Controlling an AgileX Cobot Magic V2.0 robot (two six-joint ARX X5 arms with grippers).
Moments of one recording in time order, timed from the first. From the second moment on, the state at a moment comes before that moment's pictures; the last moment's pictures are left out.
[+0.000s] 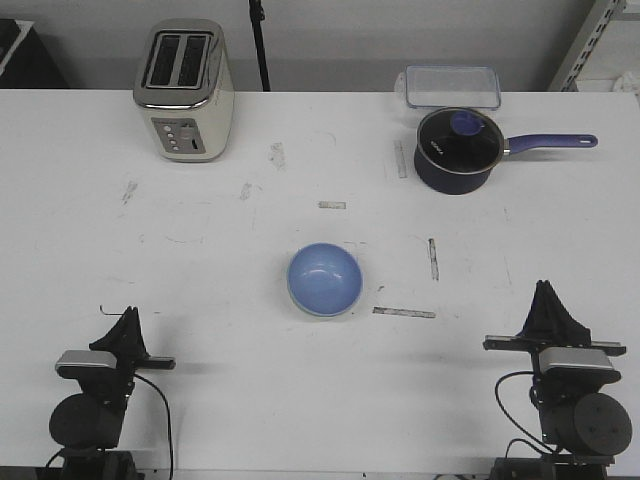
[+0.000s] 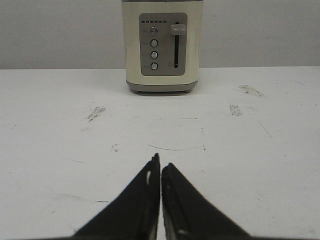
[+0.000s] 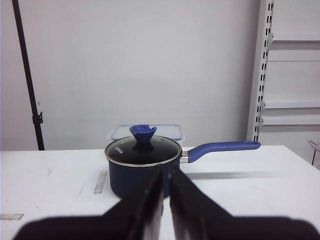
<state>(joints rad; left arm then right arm) 0.00 0.01 0.03 0.09 0.00 0.01 -0.03 0.26 0.39 -0.01 0.00 0.03</state>
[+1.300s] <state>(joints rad) -0.04 0.01 0.03 0.10 -0.05 0.01 -0.03 0.26 0.39 -0.01 0.00 0.03</state>
